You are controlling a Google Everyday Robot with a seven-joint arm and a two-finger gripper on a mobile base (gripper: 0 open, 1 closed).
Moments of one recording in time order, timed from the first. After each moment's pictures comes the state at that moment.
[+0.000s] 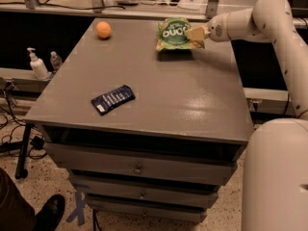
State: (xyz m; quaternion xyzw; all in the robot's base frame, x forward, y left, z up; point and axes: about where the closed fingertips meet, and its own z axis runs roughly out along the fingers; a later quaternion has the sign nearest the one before) arm 0.831 -0.147 0.885 -0.32 0.77 0.25 0.49
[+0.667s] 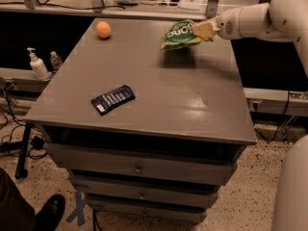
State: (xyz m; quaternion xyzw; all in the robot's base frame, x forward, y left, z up) arm 0.789 -0.153 0.920 -0.34 0.75 0.25 0.50
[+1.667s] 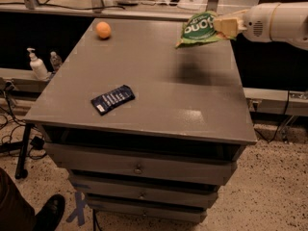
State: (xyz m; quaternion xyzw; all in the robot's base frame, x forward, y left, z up) arm 0.708 -0.196 0.975 -0.32 0.73 0.21 0.56
